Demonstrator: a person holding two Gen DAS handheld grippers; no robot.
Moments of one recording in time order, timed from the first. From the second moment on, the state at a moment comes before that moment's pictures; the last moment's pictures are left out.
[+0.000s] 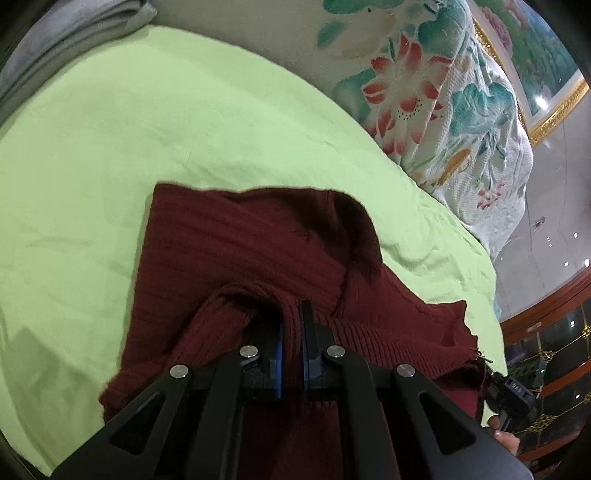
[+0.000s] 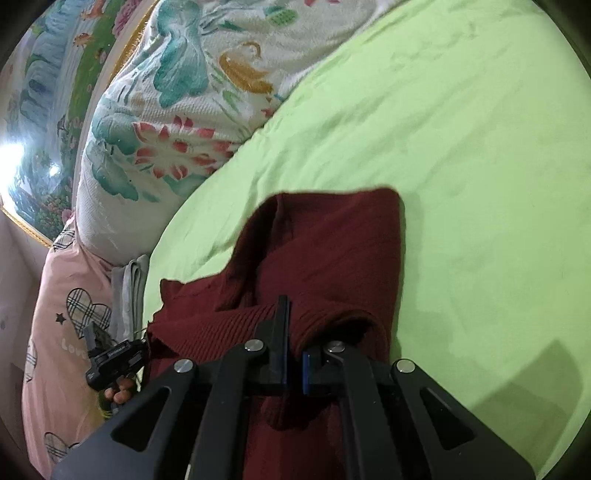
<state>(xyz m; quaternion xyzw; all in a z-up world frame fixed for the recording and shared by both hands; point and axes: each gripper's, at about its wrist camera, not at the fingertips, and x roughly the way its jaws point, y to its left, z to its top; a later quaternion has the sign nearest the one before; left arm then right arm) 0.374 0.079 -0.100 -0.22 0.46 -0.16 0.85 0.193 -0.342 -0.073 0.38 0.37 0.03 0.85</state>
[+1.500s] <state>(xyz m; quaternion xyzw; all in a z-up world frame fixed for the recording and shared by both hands) 0.232 0.125 -0.075 -0.27 0.43 -0.11 0.85 0.130 -0.290 -0.048 0.33 0.34 0.01 0.88</state>
